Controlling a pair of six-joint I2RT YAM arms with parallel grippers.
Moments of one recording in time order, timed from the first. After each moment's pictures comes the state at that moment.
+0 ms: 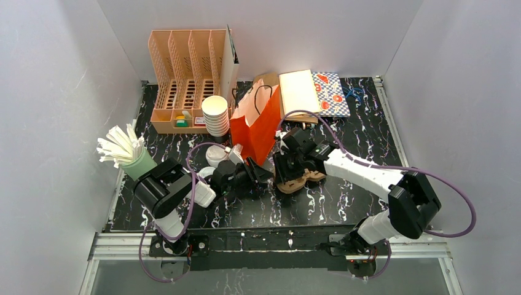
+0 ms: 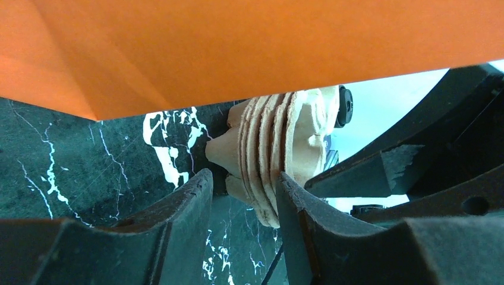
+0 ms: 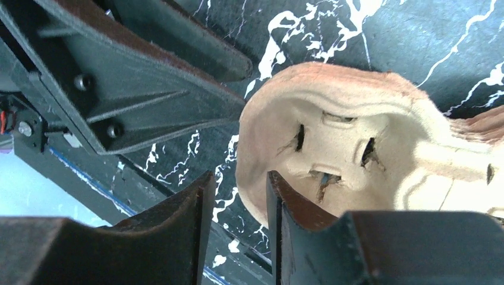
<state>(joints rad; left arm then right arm) -0.75 1.69 0.35 1.04 0.20 -1.10 0.81 1.43 0.98 -0.56 -0.22 0.39</state>
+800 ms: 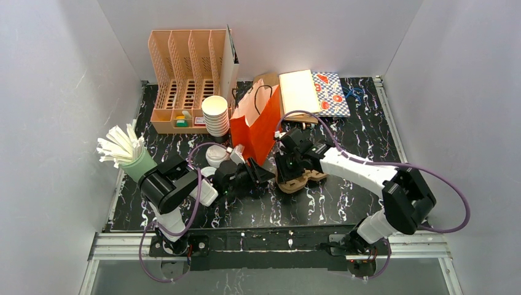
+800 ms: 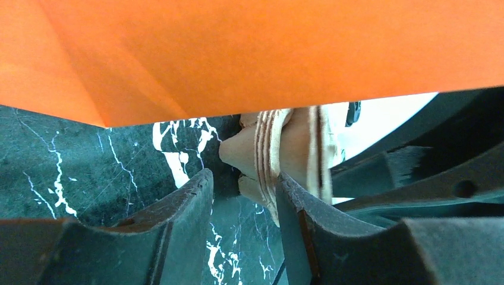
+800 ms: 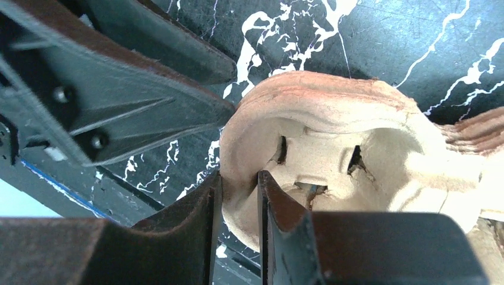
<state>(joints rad) -0.75 1.75 0.37 1.08 0.21 -1.09 0.81 1.50 1.01 -0.57 -0.15 0.38</state>
